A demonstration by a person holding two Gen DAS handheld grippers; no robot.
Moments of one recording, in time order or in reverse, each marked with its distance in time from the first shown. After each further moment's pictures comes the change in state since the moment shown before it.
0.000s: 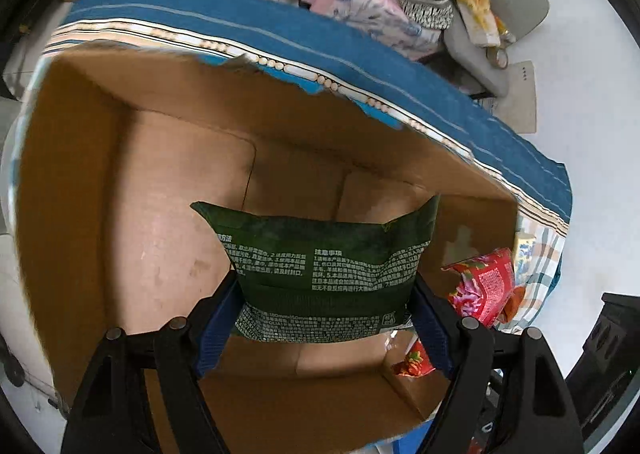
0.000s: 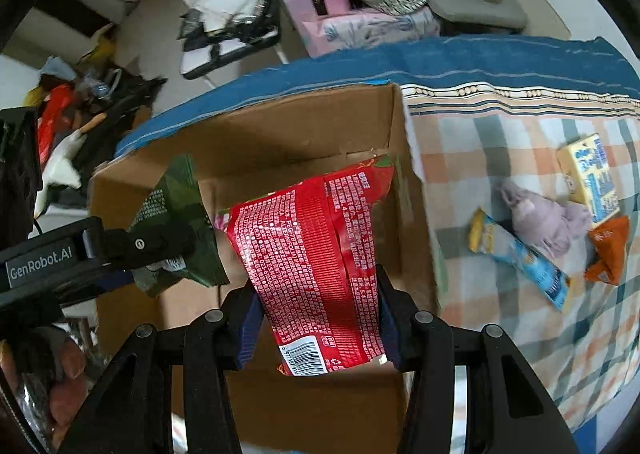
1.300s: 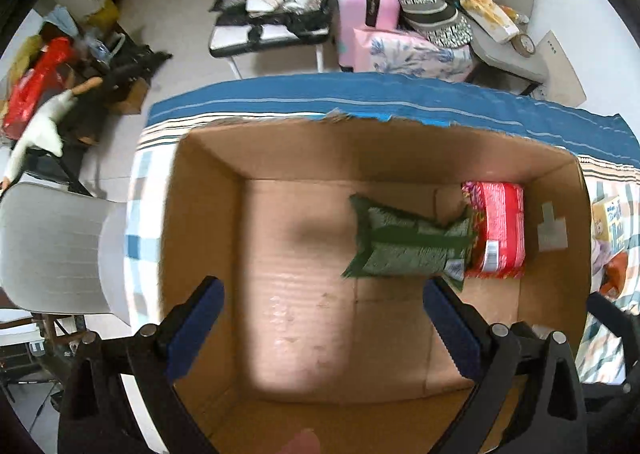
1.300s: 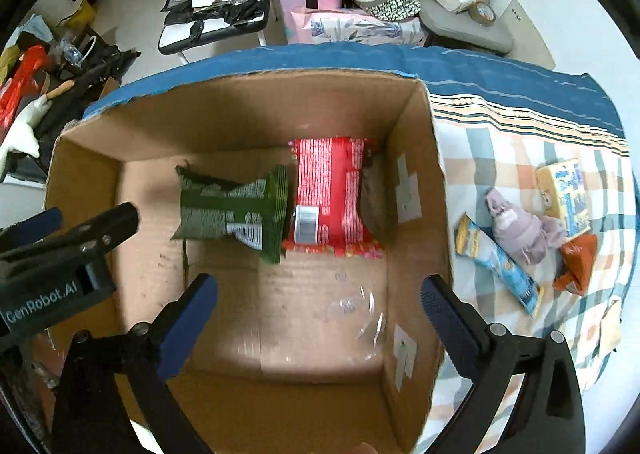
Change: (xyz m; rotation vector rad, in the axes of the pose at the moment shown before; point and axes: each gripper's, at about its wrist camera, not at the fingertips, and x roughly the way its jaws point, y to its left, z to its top) left arm -0.037 0.009 -0.053 0.243 -0.302 0.409; right arm 0.005 0.032 -0.018 -0.106 -0.004 -0.191
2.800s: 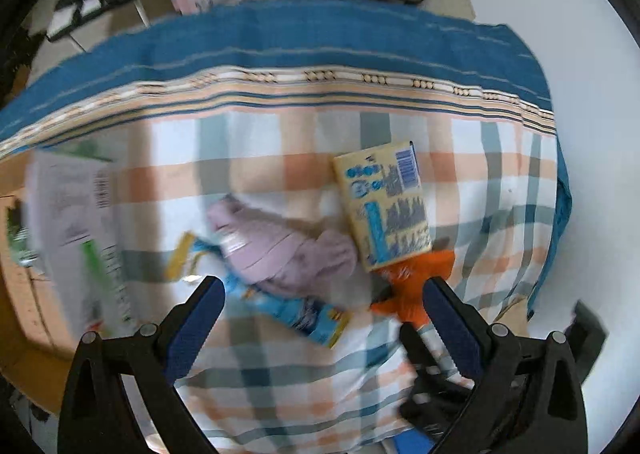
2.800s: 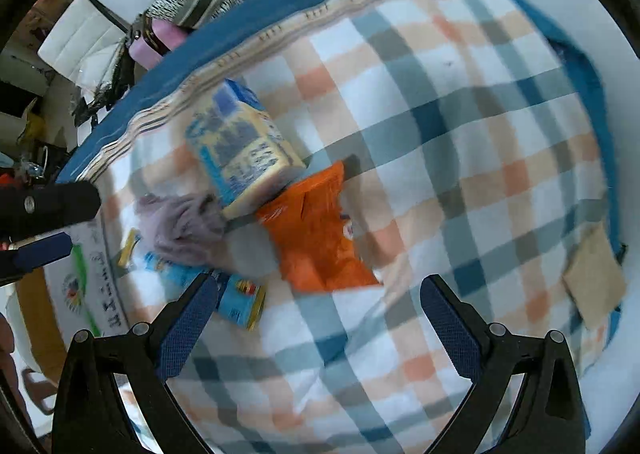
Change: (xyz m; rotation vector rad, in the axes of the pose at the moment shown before) left arm 0.031 -0.377 0.039 0.064 0.315 -0.315; right arm 0.021 -0.393 -0.053 0.392 0.026 0.087
